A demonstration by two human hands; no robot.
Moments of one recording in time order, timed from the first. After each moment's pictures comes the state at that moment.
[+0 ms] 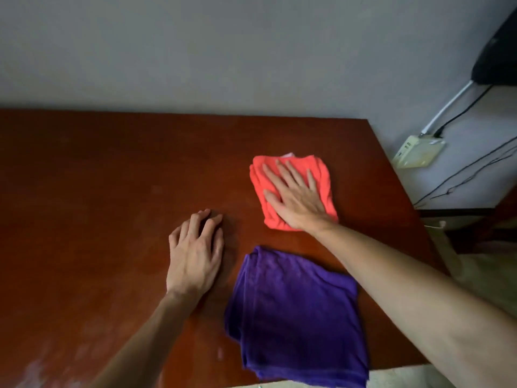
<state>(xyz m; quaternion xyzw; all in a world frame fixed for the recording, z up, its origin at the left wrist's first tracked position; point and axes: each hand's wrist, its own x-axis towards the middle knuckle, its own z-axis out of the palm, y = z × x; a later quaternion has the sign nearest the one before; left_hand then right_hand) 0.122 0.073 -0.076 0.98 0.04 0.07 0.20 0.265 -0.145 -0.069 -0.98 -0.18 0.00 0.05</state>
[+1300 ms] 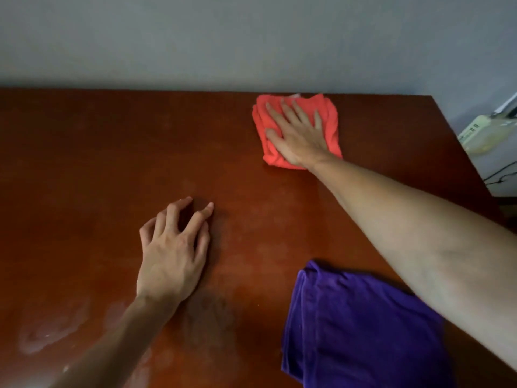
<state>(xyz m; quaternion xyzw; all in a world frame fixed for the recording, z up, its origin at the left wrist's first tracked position) 0.138 0.171 -0.075 0.99 0.04 0.05 0.13 0.396 -0.045 -0.070 -0.98 -0.17 -0.01 0.07</state>
